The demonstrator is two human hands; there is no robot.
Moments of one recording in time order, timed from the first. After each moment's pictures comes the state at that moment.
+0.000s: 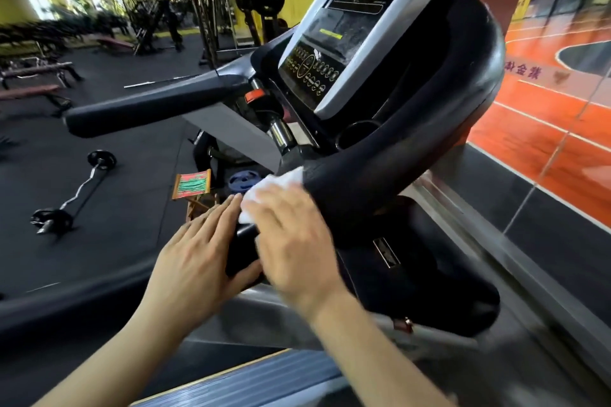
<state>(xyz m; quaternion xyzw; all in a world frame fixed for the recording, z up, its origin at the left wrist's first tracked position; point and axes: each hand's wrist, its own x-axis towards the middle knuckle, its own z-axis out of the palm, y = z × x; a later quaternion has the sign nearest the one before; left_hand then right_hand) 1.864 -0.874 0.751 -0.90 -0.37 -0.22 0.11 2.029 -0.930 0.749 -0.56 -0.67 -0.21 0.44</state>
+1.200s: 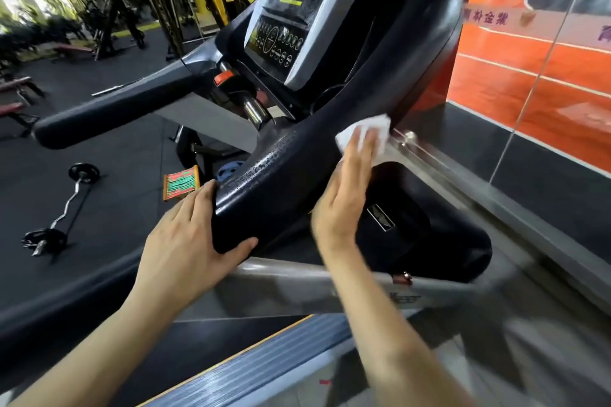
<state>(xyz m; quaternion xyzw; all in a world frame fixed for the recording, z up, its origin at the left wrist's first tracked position) 1.862 -0.885 0.762 -0.89 -0.42 -0.19 0.09 2.069 -0.921 0.697 -0.59 -0.35 -0.15 0.71</state>
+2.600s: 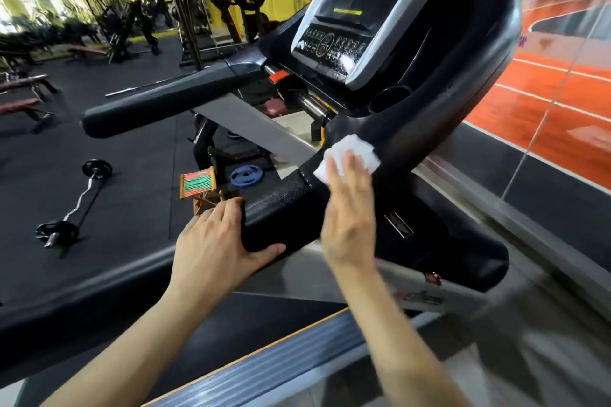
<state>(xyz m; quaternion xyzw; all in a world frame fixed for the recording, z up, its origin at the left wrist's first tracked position) 1.761 -0.860 0.750 -0.88 -0.42 -0.19 0.12 1.949 -0.920 0.687 -0.64 -0.48 -0.25 0.54</state>
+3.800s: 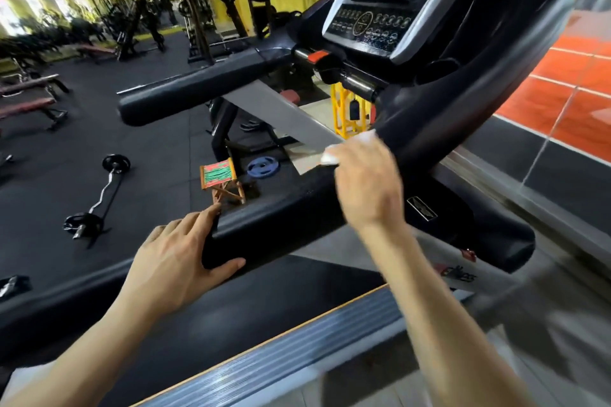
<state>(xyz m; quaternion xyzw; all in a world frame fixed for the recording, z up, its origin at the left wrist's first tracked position) 1.585 -0.813 0.734 -0.90 -0.39 -0.13 0.13 1.876 -0.893 0.728 -0.67 -0.53 -0.28 0.44</state>
